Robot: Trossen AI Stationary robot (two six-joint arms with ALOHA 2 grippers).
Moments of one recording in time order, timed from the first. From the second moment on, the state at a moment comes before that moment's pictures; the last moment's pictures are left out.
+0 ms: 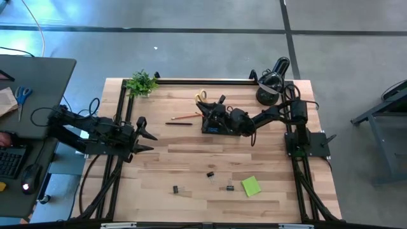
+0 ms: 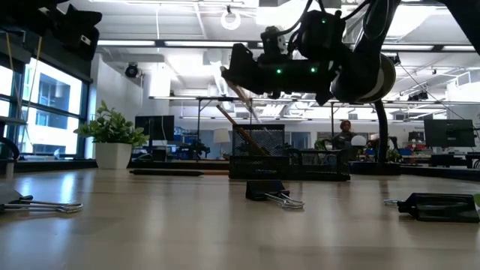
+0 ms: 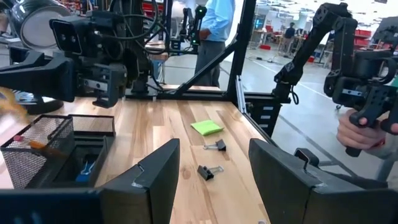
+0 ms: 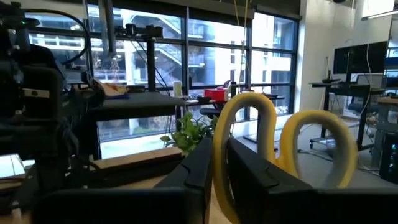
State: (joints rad) left arm -0.23 0.20 0.23 -0.10 -0.12 -0.13; right arm -0.11 2.00 0.86 1.38 0.37 -0.09
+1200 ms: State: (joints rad) left arm -0.23 0.30 0.23 -0.10 -0.26 -0.13; right arm 0.21 1.70 0.86 0.67 0.54 0.10
